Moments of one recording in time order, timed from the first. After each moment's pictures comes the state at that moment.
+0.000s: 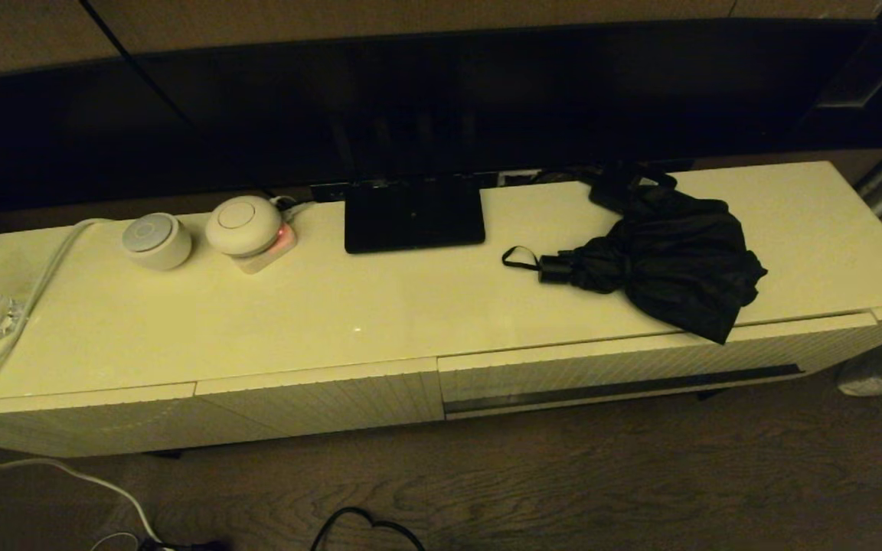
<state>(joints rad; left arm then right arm) 0.00 0.00 0.00 0.00 0.00 0.02 0.00 0.00 0.00 0.00 0.04 -0.07</state>
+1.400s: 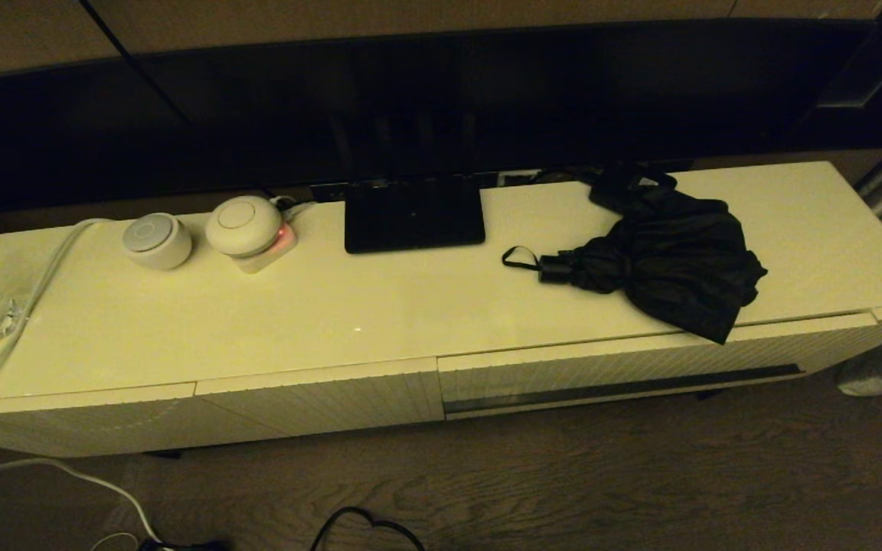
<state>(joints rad) 0.00 0.00 0.00 0.00 0.00 0.02 0.00 0.00 0.00 0.00 0.03 -0.07</state>
